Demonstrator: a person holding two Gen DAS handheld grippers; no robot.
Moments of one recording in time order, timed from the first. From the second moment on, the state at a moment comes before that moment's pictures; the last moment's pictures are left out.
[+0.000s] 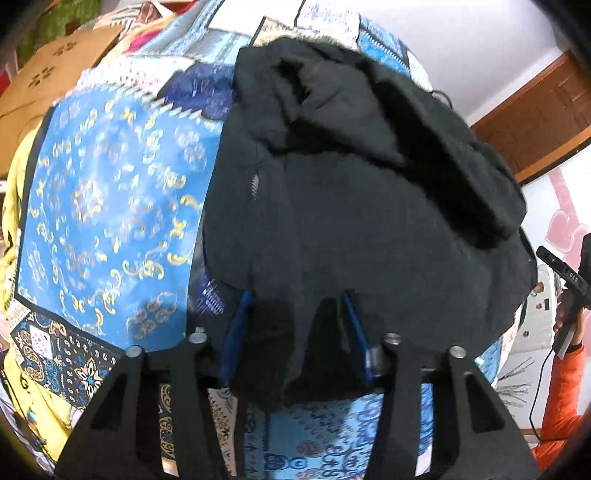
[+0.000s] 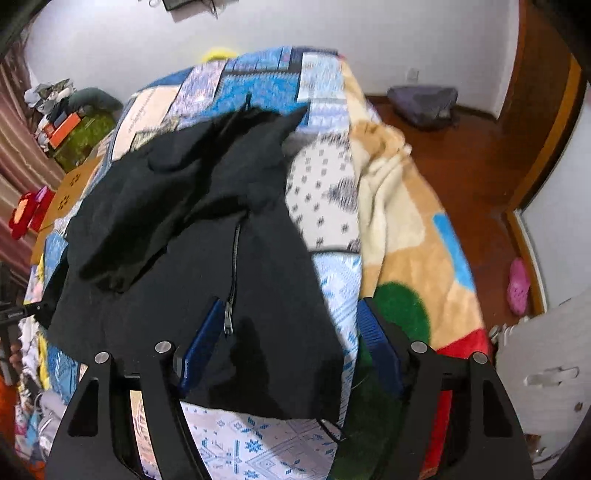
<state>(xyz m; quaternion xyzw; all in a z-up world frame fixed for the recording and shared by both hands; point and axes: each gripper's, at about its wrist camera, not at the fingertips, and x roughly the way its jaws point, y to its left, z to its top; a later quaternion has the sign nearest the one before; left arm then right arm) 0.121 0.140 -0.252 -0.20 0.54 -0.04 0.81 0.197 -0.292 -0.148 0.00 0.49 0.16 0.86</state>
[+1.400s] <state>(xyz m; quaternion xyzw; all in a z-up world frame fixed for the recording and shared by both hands) 0.259 0.223 -0.102 -0.29 0.35 -0.02 0.89 0.332 -0.235 -0.073 0.12 0.44 0.26 0.85</state>
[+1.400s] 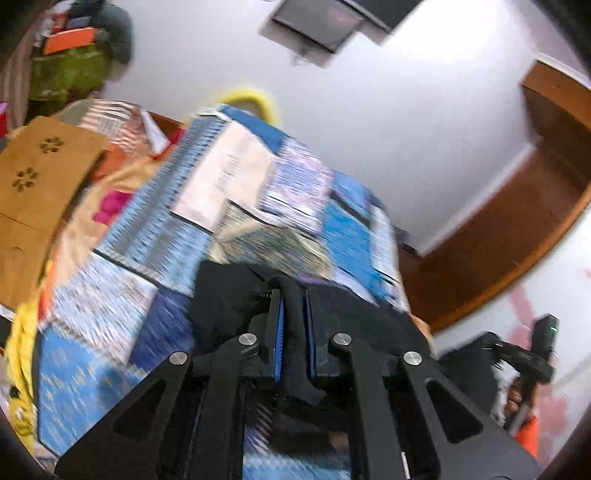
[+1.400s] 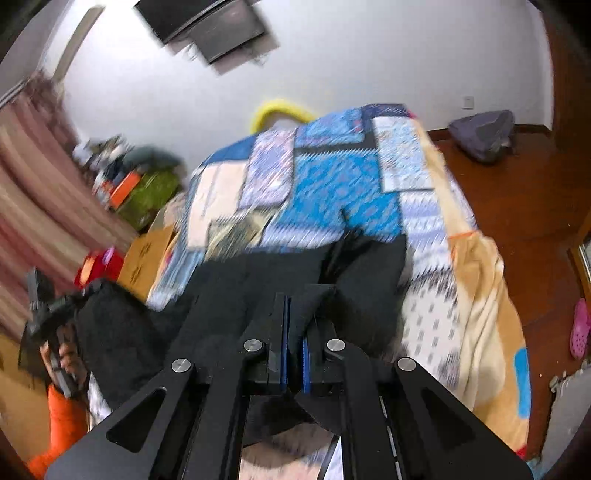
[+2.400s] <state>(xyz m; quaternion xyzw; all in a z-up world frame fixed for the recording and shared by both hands) 0.329 0.243 -0.144 -0.10 0.39 0.14 0.90 0.393 -0.313 -0.102 0.17 0.49 0.19 0.84</state>
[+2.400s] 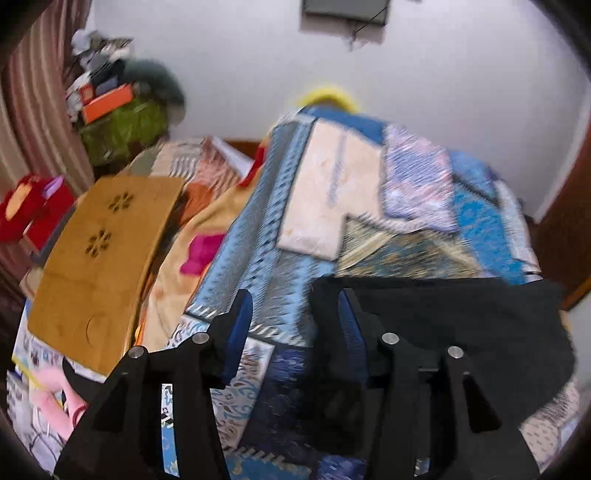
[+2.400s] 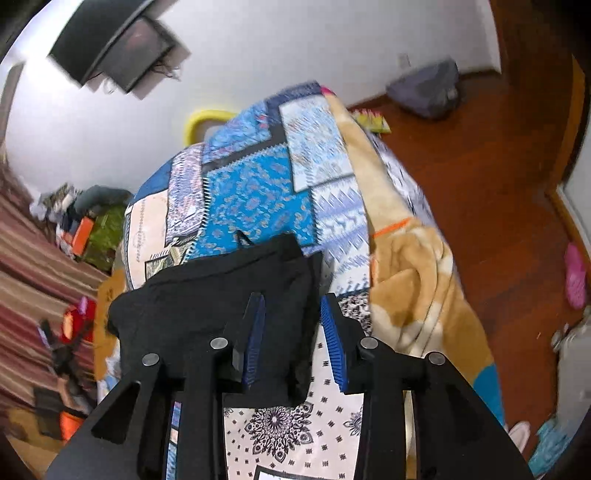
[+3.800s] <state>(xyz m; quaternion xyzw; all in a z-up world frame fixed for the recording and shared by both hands) 0.287 0.133 -0.223 -0.05 0.44 0.05 0.90 0.320 -0.134 -0.186 -0.10 0.48 0.22 0.85</state>
